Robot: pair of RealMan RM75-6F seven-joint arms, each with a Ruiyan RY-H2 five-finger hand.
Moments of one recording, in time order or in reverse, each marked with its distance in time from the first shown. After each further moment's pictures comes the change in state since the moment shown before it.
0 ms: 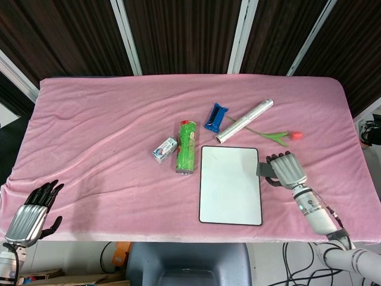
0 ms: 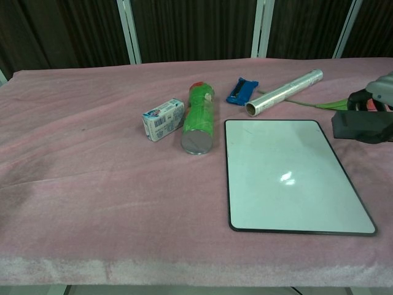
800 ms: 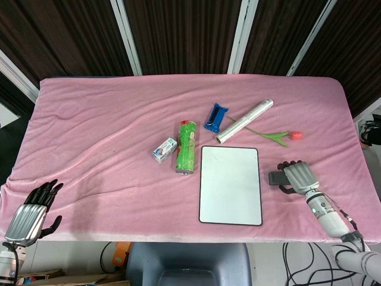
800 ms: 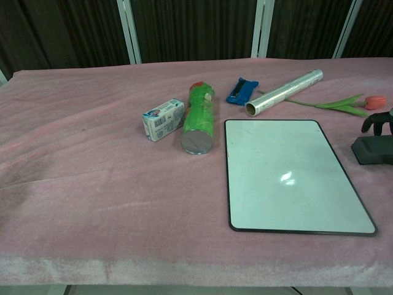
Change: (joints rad) left arm 0.000 0.004 -0.004 -0.001 -0.010 0.001 -0.012; right arm -0.029 0.008 -0.051 0.120 -0.045 -0.112 0.203
